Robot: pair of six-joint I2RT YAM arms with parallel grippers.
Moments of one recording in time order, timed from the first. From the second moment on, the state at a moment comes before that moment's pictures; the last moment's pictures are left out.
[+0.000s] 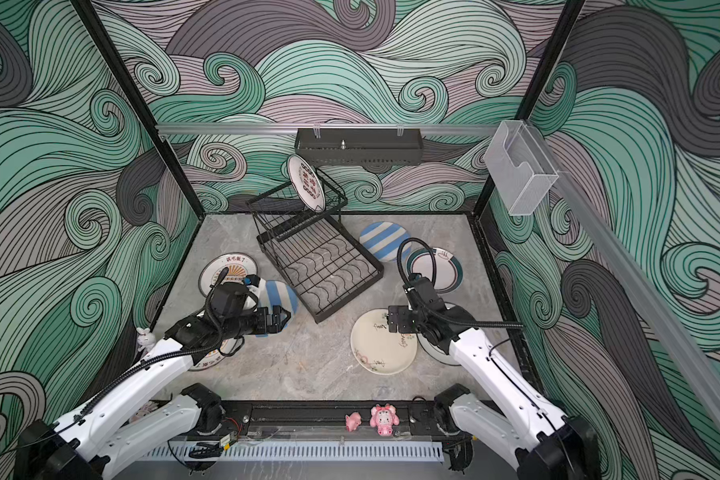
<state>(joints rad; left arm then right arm) -0.47 0.89 0.60 -0.55 0.16 -0.51 0.46 0.98 0.73 -0.80 0.09 0.37</state>
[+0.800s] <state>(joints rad) -0.50 0.82 0.42 -0.41 0.27 -0.60 0.42 0.98 0.58 -0.78 0.01 0.50</state>
